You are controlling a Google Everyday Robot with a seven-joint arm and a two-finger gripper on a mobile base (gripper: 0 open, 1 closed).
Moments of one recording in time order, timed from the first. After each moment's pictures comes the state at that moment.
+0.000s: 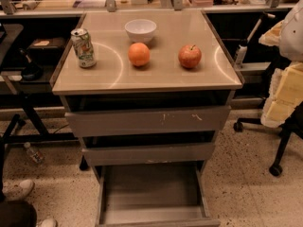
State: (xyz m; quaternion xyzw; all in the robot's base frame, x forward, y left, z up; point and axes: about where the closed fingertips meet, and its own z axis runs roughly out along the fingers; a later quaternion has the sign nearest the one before) arm 0.438 -0.216 0.979 -0.60 0.78 -0.04 0.16
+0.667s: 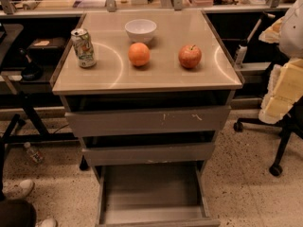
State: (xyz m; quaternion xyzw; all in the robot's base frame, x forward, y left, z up) arm 0.443 -0.213 0.983 -0.60 0.78 -0.03 0.17
